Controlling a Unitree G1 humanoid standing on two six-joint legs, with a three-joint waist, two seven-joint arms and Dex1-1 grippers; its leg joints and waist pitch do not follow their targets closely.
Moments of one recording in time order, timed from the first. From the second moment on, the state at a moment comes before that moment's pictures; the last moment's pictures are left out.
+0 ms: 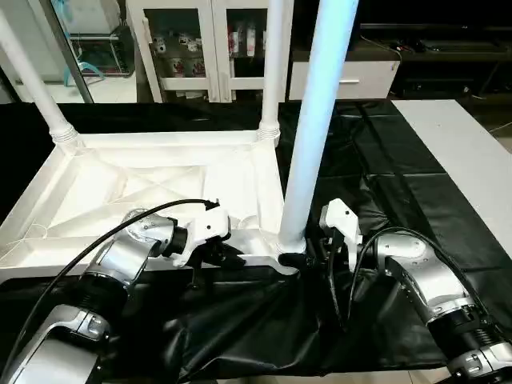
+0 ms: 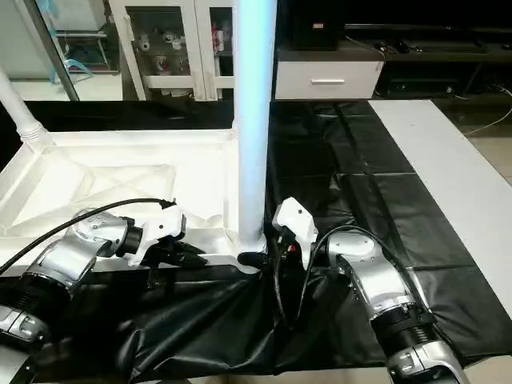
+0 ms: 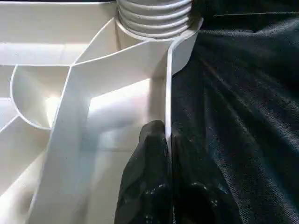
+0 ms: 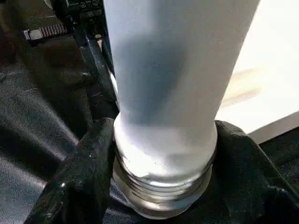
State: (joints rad) left arm -0.58 0.43 -0.30 0.61 0.05 0.00 -1.28; right arm -0.41 -0.39 0.25 0.39 0.19 0.12 1.05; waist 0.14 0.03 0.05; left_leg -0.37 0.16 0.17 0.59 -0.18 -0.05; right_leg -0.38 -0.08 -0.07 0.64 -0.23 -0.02
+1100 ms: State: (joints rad) left arm -0.73 0.10 -0.24 0.77 0.13 0.24 -0.64; right arm -0.64 -0.03 0.01 0.90 0.09 -0.12 0.16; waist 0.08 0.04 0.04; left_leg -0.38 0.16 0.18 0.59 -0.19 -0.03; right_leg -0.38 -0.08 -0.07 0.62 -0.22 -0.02
